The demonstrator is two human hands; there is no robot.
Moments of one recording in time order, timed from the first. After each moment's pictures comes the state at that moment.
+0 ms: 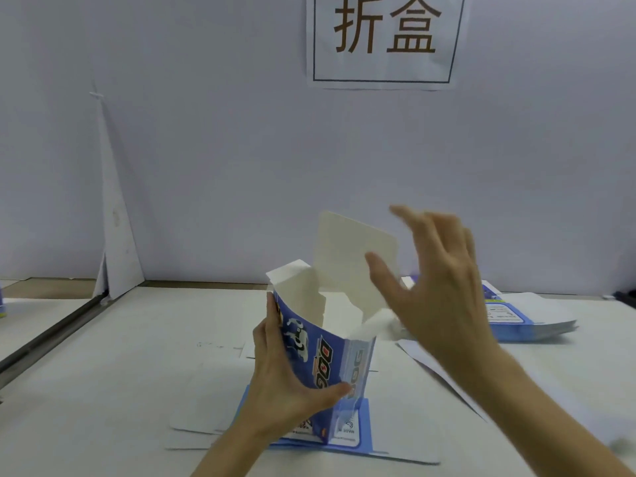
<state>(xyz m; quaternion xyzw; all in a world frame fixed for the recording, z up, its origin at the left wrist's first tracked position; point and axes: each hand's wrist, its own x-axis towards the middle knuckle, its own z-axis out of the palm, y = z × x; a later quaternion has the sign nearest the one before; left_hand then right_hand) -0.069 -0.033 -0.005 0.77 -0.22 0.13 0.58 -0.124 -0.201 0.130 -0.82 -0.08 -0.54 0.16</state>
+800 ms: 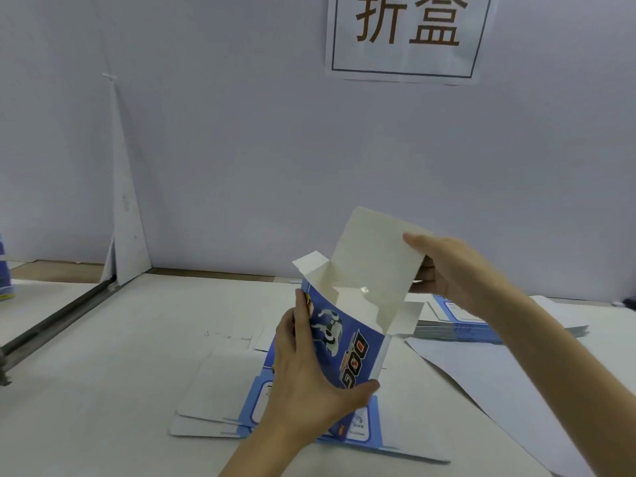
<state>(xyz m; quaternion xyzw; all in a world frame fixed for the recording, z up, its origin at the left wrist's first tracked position) -0.079 -0.048 -0.007 0.81 -0.20 0.15 0.53 -0.072 -0.241 0.142 -0.73 0.04 -0.08 0.67</state>
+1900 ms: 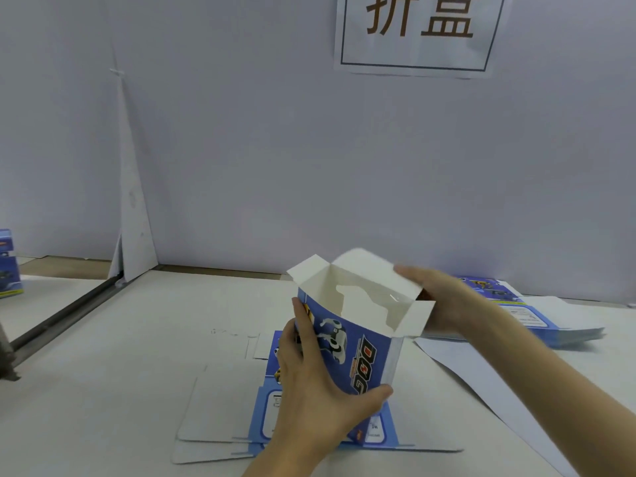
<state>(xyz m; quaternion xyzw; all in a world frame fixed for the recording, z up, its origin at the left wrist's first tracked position) -0.091 -0.053 -0.009 0.82 -0.11 0.12 0.55 -0.044 -0.237 0.099 -0.65 0.19 0.09 0.73</state>
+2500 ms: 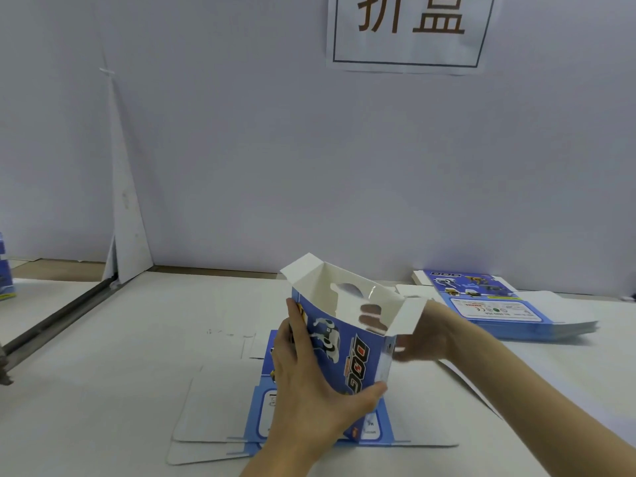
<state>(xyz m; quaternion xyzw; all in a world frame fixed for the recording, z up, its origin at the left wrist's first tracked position) -0.092 -0.055 -0.012 0.82 -0.11 0.14 0.54 -0.053 -0.232 0.065 -0.65 0.18 0.17 0.72</state>
